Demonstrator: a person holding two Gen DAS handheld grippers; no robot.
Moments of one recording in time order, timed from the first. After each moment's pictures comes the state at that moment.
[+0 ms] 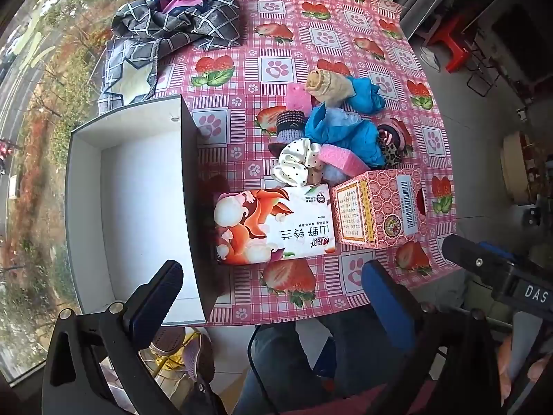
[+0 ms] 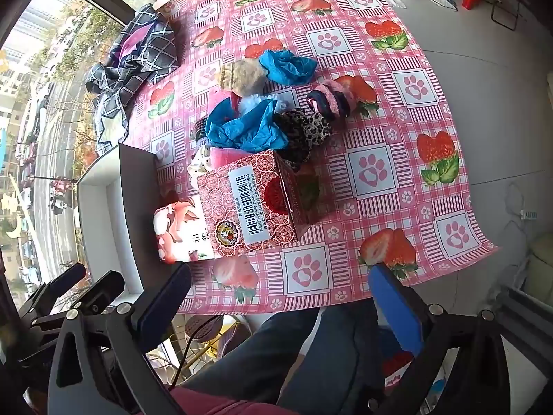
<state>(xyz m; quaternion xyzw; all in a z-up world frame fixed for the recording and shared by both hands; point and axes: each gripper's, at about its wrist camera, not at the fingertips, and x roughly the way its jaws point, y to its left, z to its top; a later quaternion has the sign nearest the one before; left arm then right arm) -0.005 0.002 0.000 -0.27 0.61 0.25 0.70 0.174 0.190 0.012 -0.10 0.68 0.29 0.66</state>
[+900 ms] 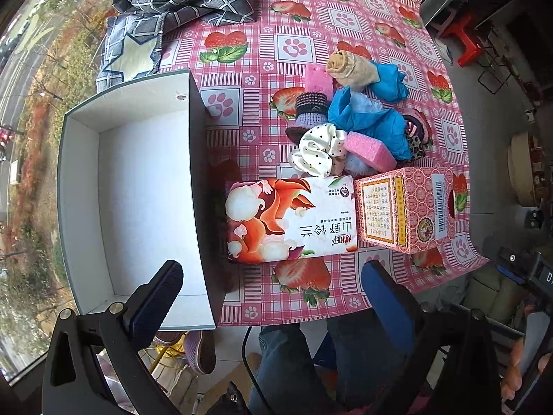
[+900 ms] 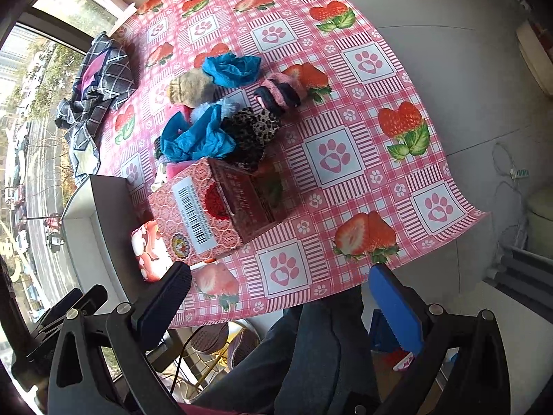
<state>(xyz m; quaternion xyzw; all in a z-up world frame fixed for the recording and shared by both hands) 0.003 0.027 -0.031 -0.30 0.62 0.24 0.68 0.199 0.154 -0.006 -0.07 0.71 0.21 0.66</state>
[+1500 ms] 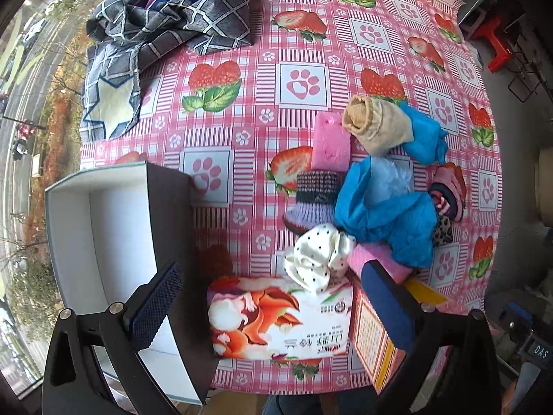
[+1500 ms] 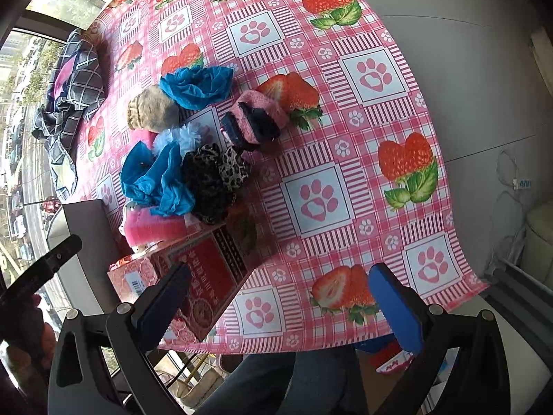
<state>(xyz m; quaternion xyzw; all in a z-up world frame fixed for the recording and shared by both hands) 0.130 0.091 -0.066 -0.27 0.64 0.28 0.66 0.289 0.178 -0.055 -0.09 0.74 0.23 0.63</state>
